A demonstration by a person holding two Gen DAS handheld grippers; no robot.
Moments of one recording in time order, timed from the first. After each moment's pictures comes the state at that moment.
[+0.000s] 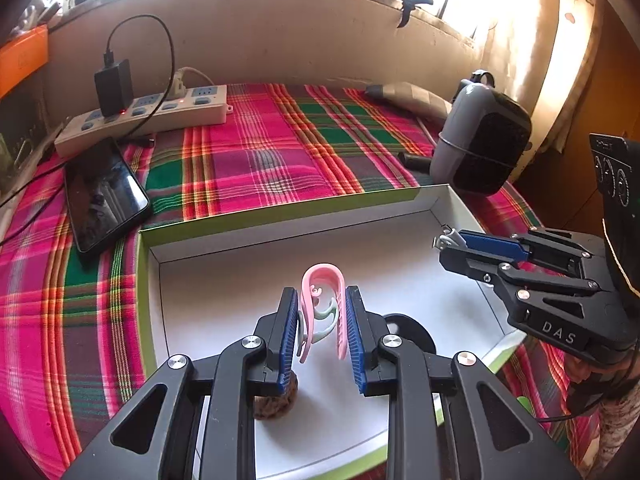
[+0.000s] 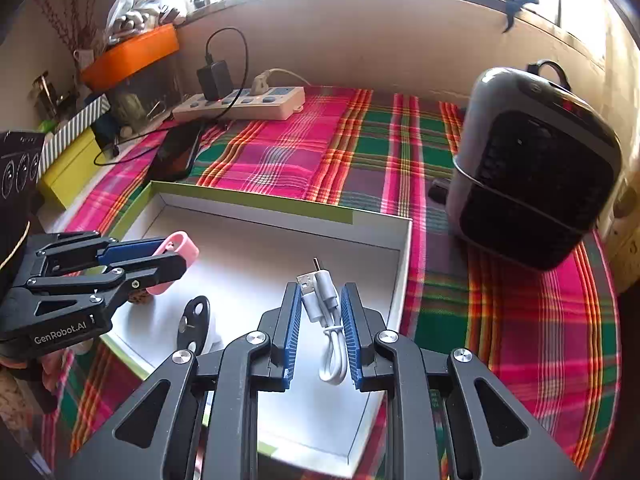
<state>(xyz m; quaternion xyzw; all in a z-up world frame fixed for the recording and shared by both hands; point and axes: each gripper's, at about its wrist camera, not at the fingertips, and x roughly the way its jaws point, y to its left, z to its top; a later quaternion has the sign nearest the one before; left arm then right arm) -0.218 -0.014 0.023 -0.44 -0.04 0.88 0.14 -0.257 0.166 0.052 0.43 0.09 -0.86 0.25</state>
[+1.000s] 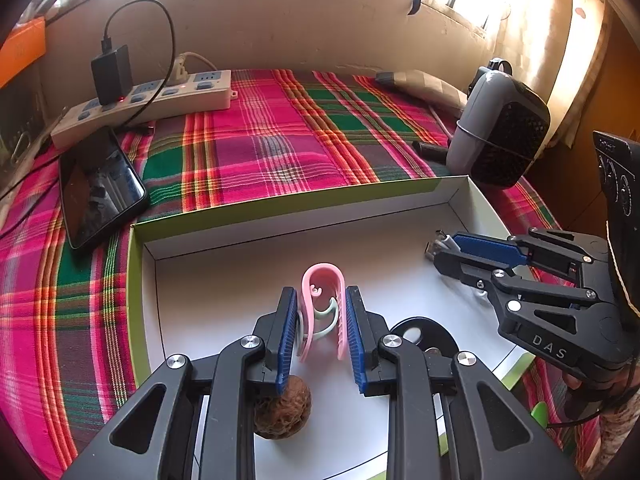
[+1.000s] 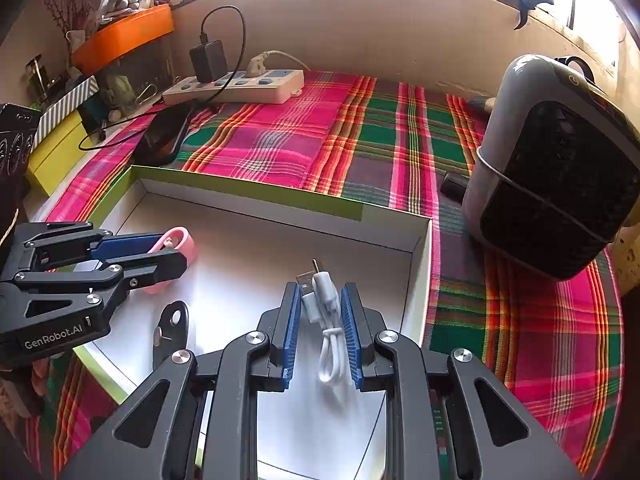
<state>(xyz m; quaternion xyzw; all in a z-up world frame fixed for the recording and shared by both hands) -0.229 -0.013 0.012 -0.46 -0.04 0.88 0.13 -0.268 0.154 0.034 0.44 0.10 -0.86 0.25</state>
